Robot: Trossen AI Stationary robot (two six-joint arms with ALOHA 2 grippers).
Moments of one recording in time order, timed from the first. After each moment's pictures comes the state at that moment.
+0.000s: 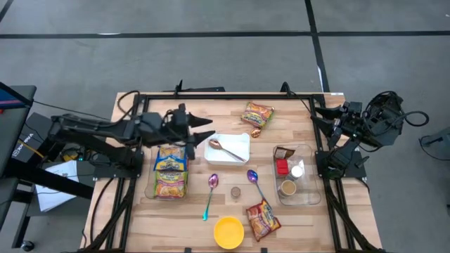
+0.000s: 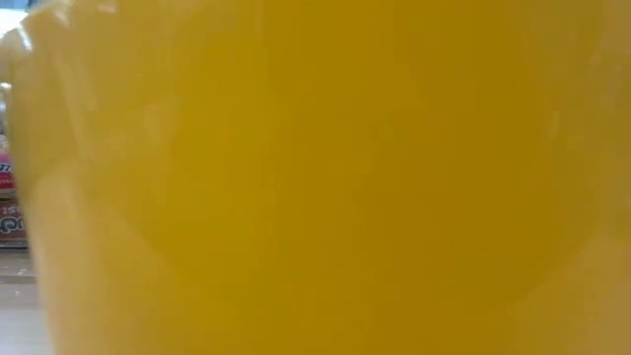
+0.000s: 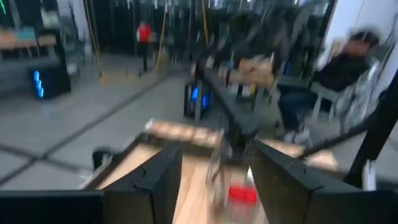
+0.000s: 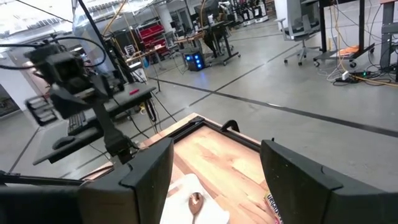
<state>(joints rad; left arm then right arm) -0.13 1.14 1.06 0.02 -0.40 -0.08 0.85 0.53 1.01 -0.83 1.36 0.68</state>
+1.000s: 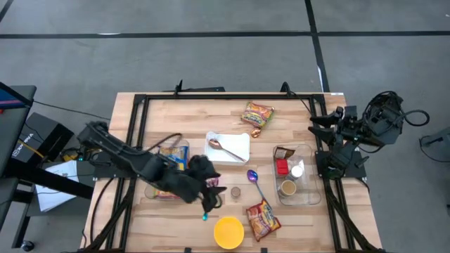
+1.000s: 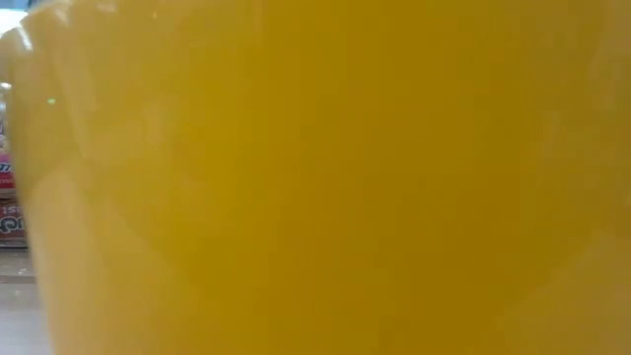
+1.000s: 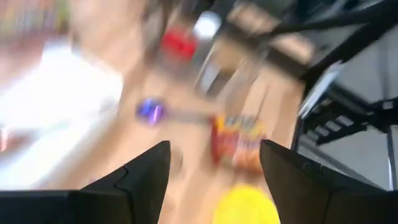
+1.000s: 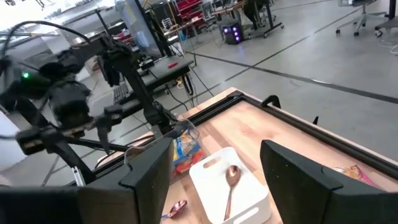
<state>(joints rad) -0.50 1.63 1.61 -0.74 -0.53 -0.85 0.85 0.53 1.01 -0.80 1.15 0.67</state>
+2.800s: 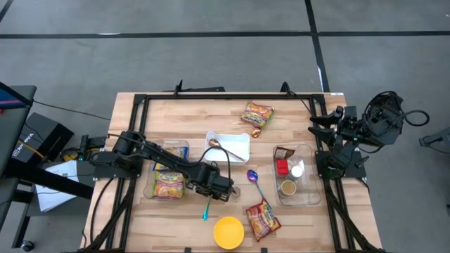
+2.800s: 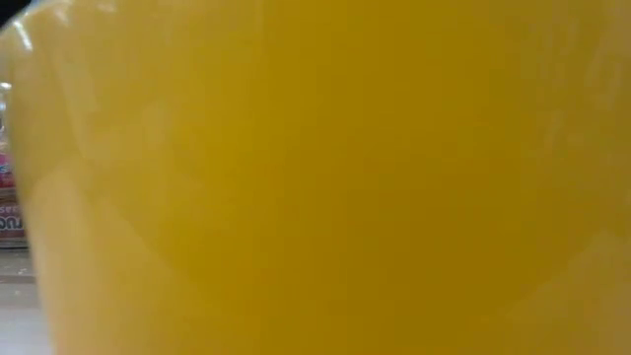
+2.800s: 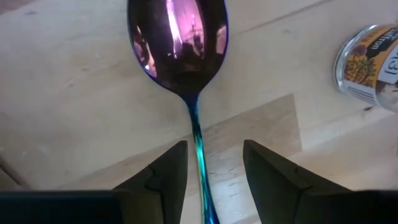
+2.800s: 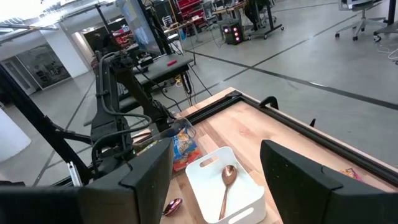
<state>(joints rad) -0.31 2.00 1.38 -0.75 0.05 -1.50 0.85 0.53 1.01 -0.81 1.15 0.65</state>
